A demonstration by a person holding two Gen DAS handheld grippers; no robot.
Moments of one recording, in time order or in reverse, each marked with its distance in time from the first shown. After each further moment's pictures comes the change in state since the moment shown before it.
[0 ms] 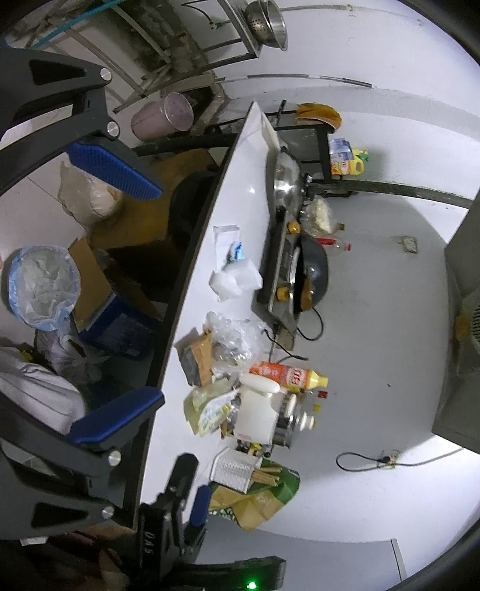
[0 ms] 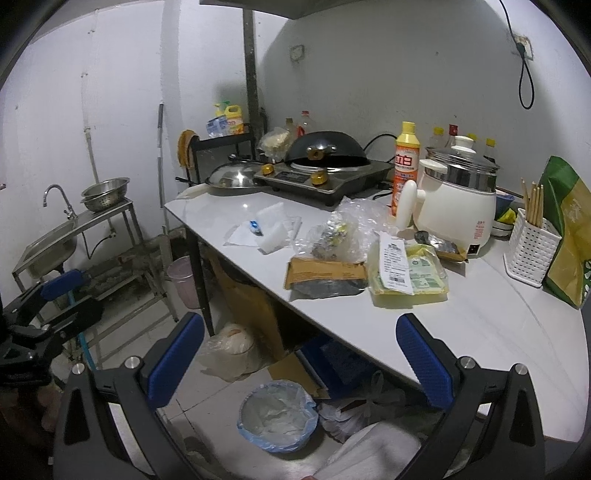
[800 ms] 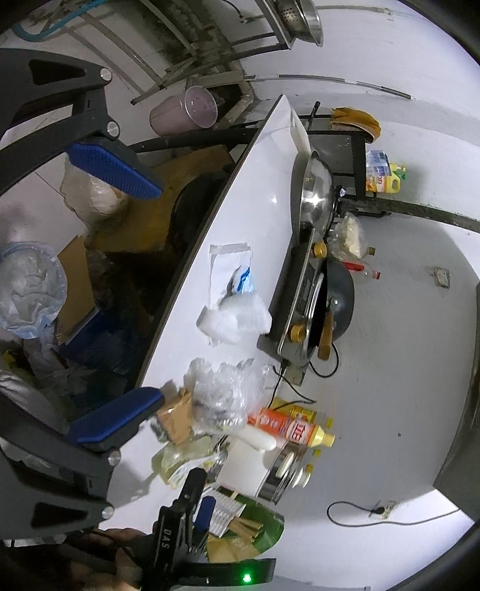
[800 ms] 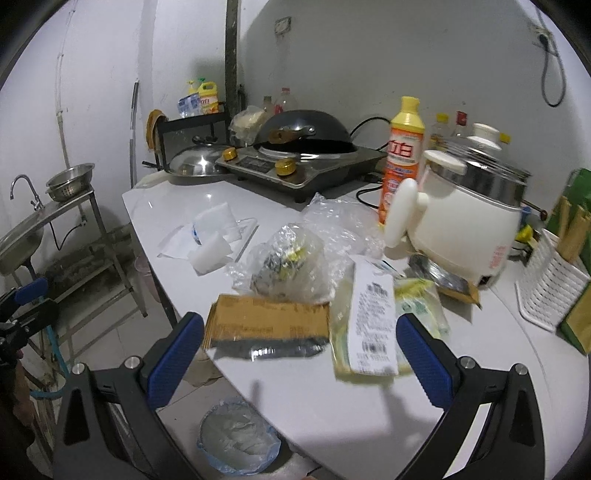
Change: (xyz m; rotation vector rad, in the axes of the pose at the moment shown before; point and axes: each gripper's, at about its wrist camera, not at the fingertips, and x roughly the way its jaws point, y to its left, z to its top) left arm 0.116 0.053 0.030 -0.108 0.076 0.026; right arm 0.144 -0.049 0.069 -0.040 0.086 -0.054
